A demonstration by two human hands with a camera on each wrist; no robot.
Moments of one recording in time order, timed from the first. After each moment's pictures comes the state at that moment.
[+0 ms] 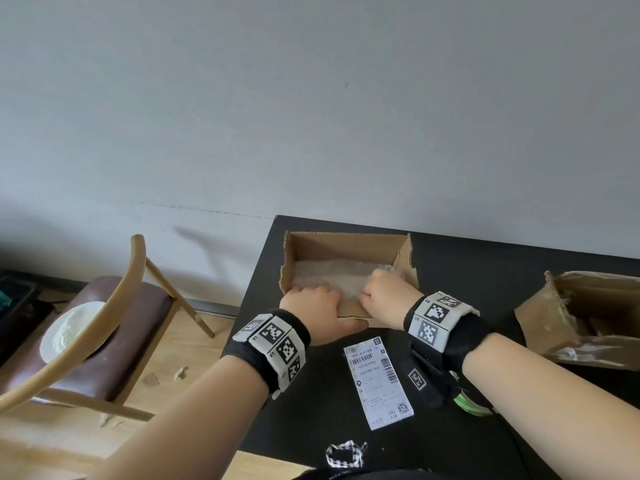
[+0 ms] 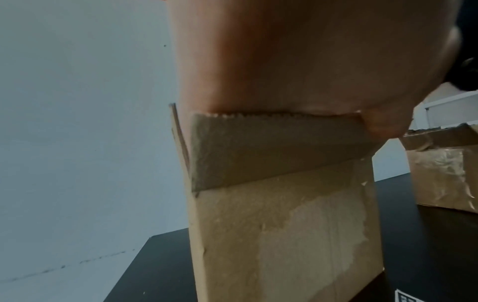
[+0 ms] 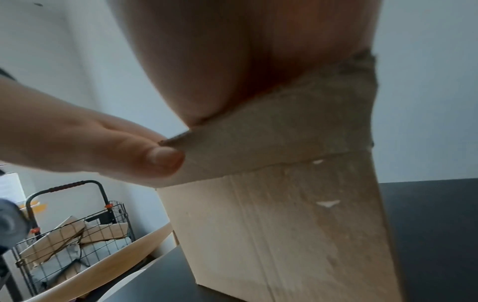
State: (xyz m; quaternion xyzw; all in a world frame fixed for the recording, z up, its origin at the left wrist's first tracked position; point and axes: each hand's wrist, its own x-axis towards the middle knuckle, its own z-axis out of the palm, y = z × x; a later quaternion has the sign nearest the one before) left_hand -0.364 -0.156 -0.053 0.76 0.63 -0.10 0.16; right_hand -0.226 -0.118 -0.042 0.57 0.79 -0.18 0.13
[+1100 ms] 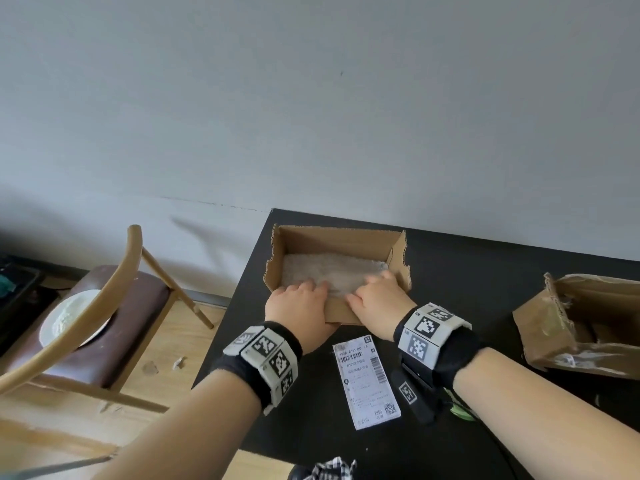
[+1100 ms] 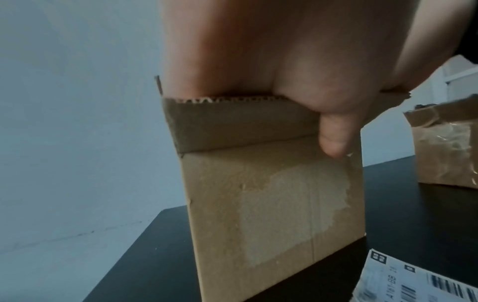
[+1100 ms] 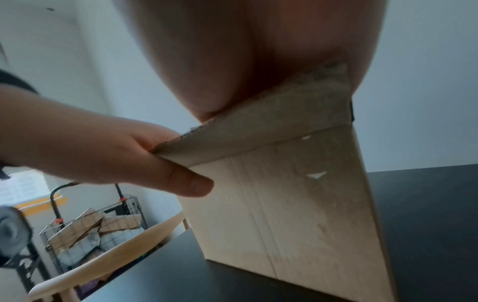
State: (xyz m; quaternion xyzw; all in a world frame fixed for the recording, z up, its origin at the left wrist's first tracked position) left_hand -0.356 -0.164 -0.072 0.74 0.67 0.00 0.07; right_hand -0.210 -0.128 -0.052 0.55 0.81 -0.17 0.10
